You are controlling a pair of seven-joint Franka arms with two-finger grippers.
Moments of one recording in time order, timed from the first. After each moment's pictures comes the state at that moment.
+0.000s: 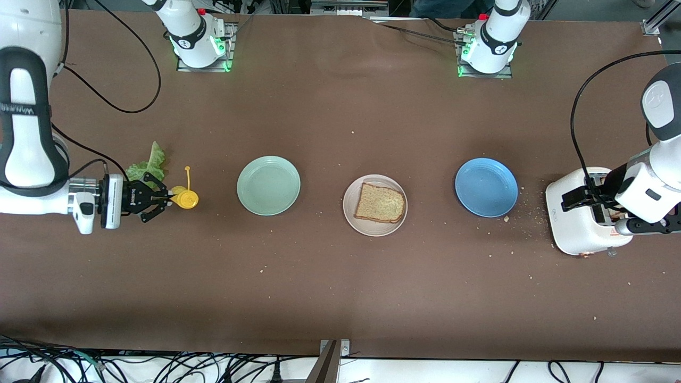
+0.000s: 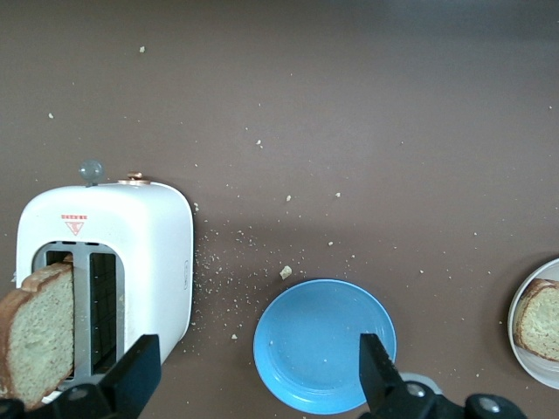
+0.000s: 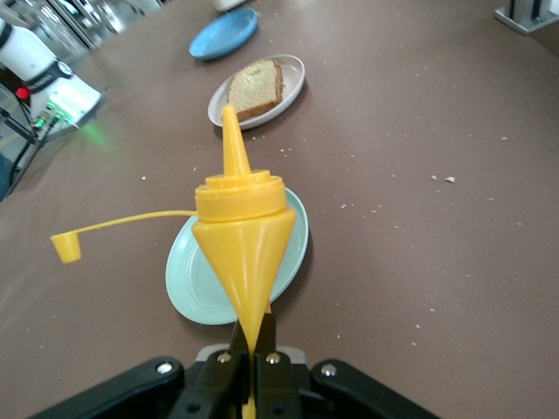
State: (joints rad) left arm -0.12 0.32 0.17 -1.48 -0.06 1.80 -0.04; right arm 0.03 0.53 -0.19 -1.60 0.83 1.68 -1.66
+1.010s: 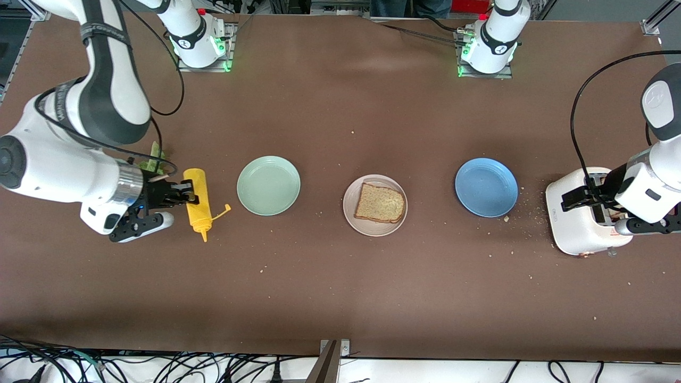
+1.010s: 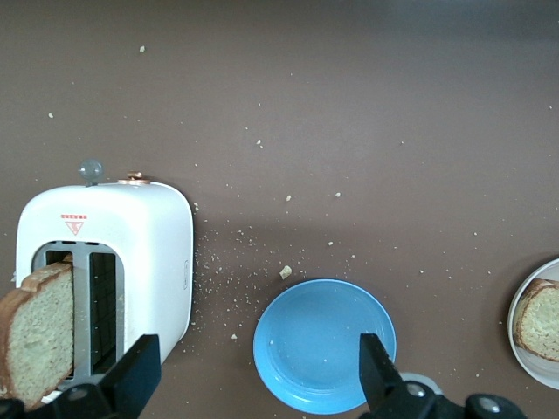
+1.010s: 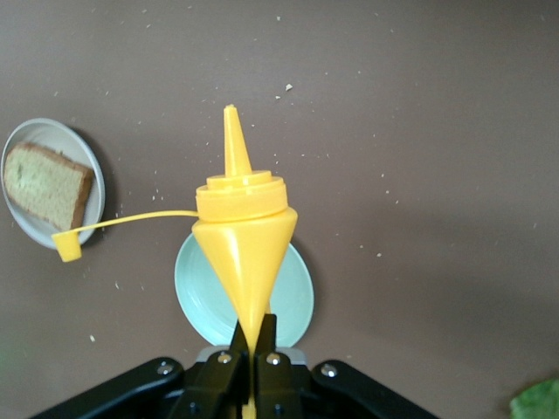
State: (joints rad) left arm -0.12 0.32 0.17 -1.48 -0.06 1.80 -0.04; right arm 0.35 0.46 -0.18 -1.38 0.35 1.76 -0.05
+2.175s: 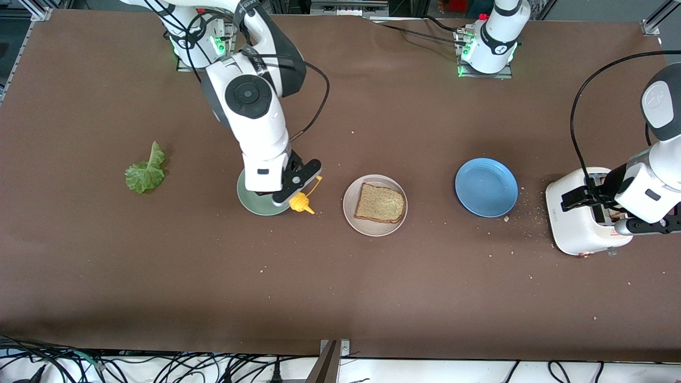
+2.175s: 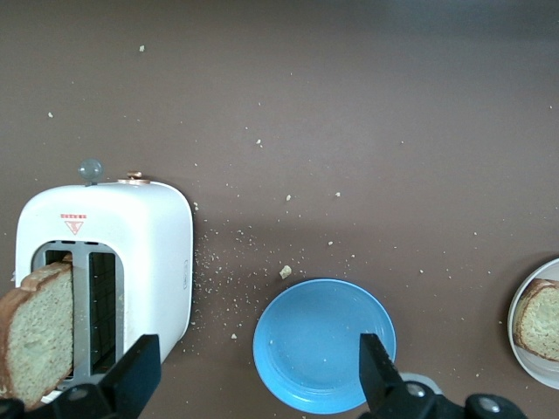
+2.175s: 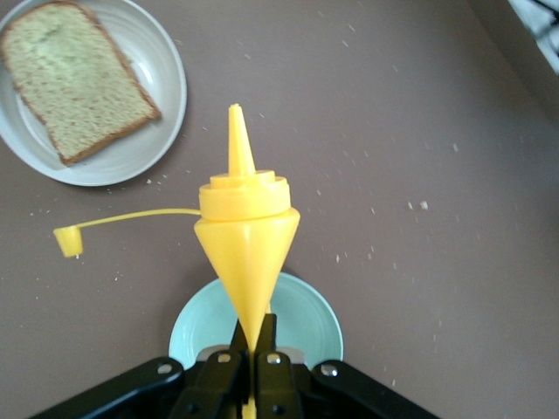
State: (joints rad) left arm -0.12 0.32 0.17 -1.48 -0.06 1.80 -0.04; right arm 0.76 0.53 -0.18 -1.39 0.01 1.99 -0.31
